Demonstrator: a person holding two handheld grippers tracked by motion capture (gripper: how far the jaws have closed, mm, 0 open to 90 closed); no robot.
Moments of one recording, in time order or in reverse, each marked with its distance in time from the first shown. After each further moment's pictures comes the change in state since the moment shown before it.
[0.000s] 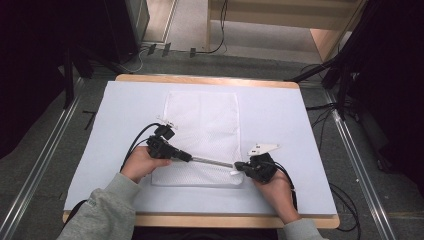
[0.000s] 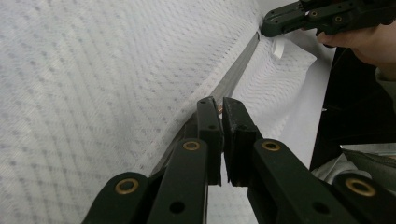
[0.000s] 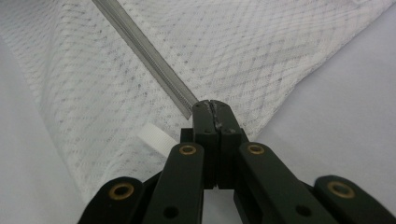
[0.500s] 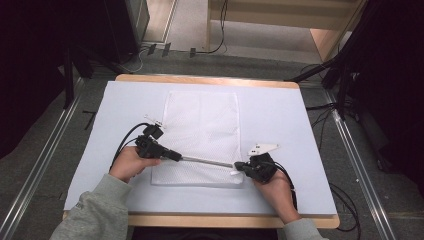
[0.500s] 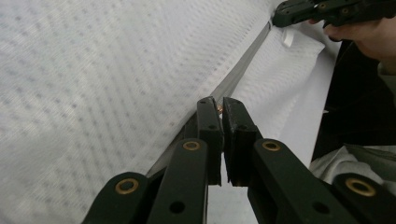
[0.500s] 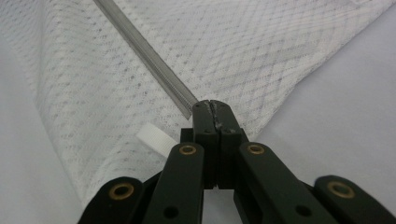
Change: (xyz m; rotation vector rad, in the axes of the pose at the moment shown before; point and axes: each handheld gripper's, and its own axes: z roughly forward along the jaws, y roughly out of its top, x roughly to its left) left arm 0.012 -0.016 -0.023 0.000 0.021 -0.032; right arm 0.000 0.000 0.000 0.001 -0.001 -0.009
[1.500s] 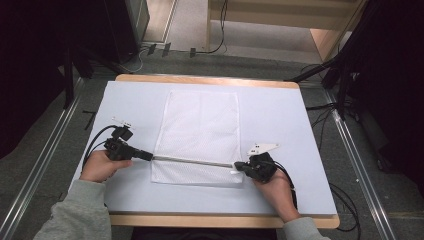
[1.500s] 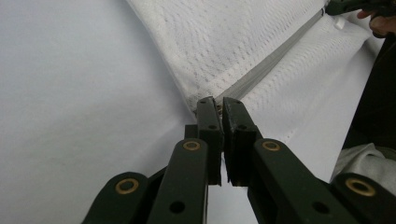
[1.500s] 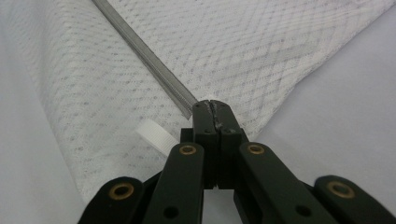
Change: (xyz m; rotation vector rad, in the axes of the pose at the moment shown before) left arm 0.035 -0.046 -0.054 -0.048 0.097 -0.103; right arm -0.001 0.002 0.000 0.009 0.006 -0.009
